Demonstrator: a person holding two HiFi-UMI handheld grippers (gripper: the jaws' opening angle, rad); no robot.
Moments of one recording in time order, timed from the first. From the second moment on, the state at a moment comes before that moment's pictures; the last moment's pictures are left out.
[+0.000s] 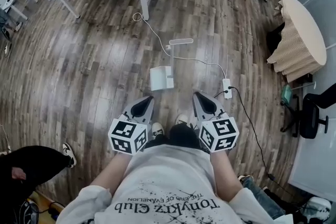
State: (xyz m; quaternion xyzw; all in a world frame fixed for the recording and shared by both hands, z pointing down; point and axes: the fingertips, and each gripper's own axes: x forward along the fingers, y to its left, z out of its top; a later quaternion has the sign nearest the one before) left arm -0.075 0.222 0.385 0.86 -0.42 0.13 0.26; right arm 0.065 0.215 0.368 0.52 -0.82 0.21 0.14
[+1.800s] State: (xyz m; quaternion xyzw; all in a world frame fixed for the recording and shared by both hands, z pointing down) left arm -0.010 0.005 0.402 0.82 -0.49 0.14 0.28; right arm 0.115 -0.005 0.409 0.40 -0.87 0.17 0.23
